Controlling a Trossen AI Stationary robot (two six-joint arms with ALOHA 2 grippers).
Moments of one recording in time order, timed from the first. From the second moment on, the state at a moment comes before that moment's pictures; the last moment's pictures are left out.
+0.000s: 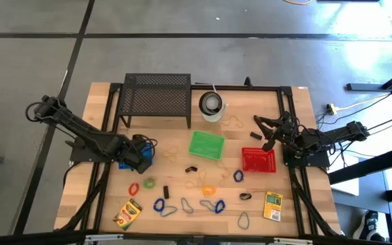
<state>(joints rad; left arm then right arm) -0.43 1.18 0.72 -1.02 -0.29 -1.24 0.31 0.06 0.02 0.17 0.86 -0.06</state>
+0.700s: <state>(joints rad) -0.43 1.18 0.65 -0.98 -0.18 -1.27 0.31 0.06 0.02 0.17 0.86 -0.06</state>
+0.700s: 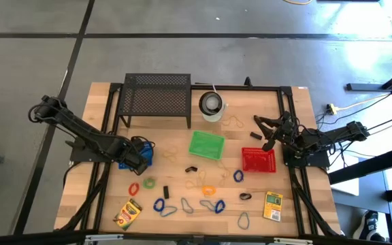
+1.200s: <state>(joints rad) -0.41 1.18 0.80 -0.99 -0.31 -1.05 0.31 0.06 0.02 0.17 0.86 -0.06</state>
